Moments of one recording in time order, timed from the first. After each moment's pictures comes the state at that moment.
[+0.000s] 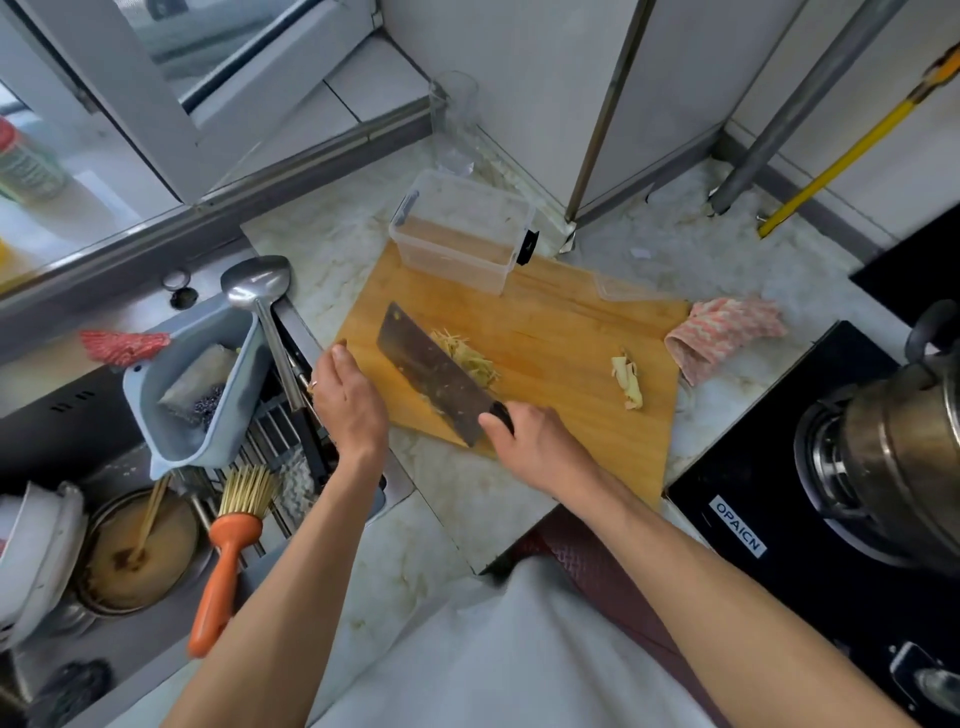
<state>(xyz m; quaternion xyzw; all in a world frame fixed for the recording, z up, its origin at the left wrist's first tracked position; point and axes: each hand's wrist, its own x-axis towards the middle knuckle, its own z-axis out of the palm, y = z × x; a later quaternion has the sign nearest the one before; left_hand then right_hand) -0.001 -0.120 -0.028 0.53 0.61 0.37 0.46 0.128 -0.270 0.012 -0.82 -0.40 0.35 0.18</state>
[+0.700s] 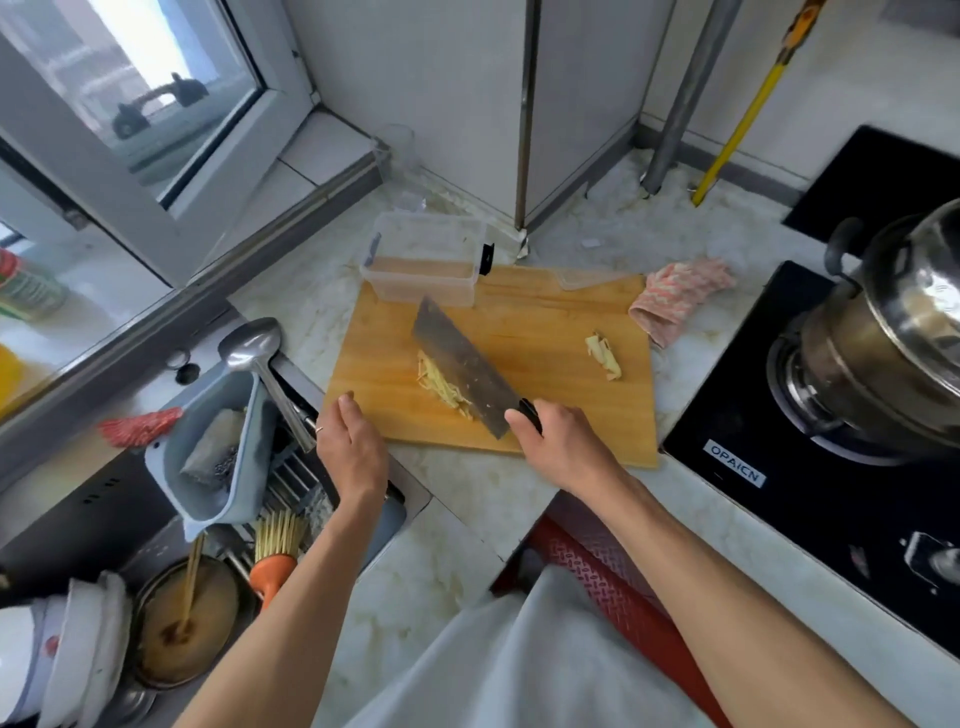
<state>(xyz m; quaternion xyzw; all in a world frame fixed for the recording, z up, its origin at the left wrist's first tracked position) -0.032 -0.128 -0.029 0.63 0.57 0.31 0.42 0.112 -0.314 0.021 -0.86 -0.32 0.28 0.29</state>
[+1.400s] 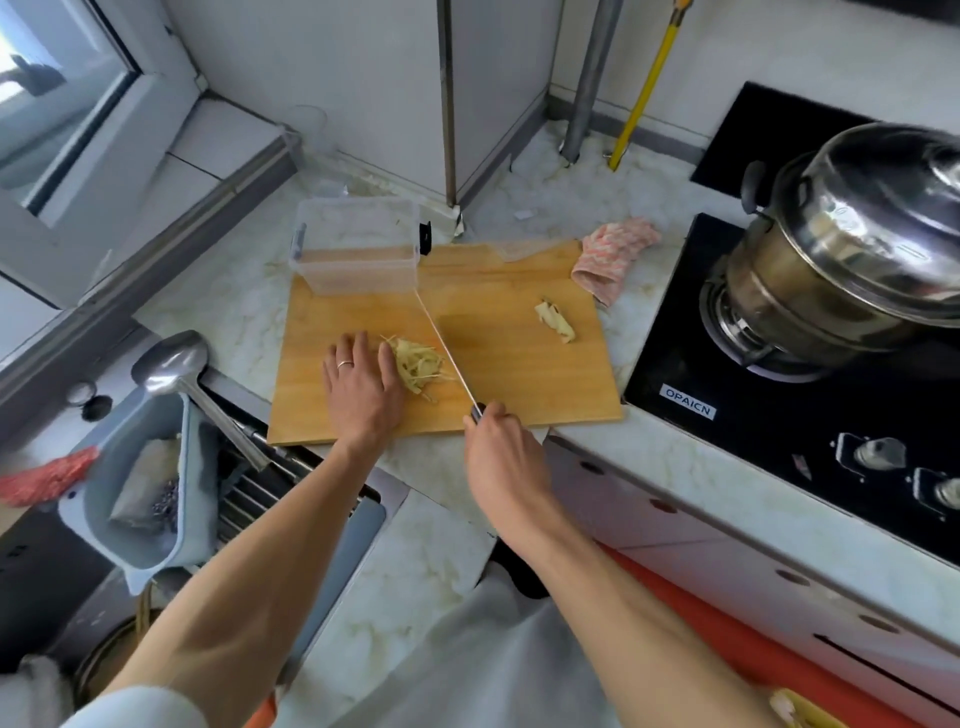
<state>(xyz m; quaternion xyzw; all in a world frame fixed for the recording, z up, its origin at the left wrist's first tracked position) 0.031 -0.102 -0.063 0.89 0.36 0.12 0.26 0.032 -0.287 0.010 -0.96 -0.20 0.14 0.15</state>
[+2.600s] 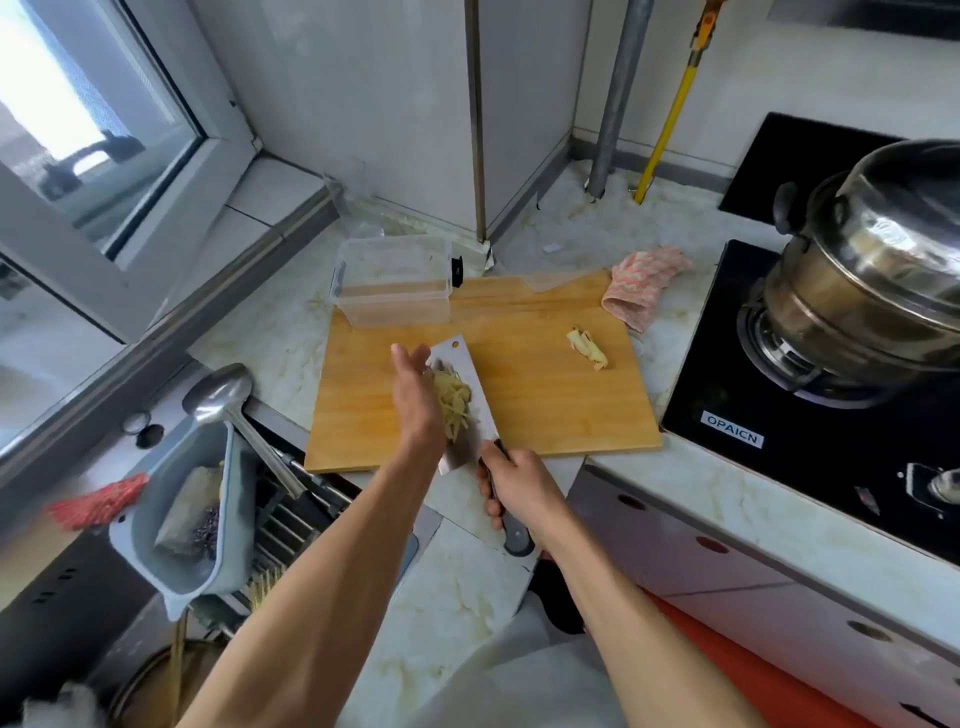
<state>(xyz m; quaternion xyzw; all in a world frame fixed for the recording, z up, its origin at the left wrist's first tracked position) 0.060 -0.136 -0.021 0.51 0.43 0.22 0.71 0.039 -0.281 -0.022 -0.72 -0.02 0.41 0.55</state>
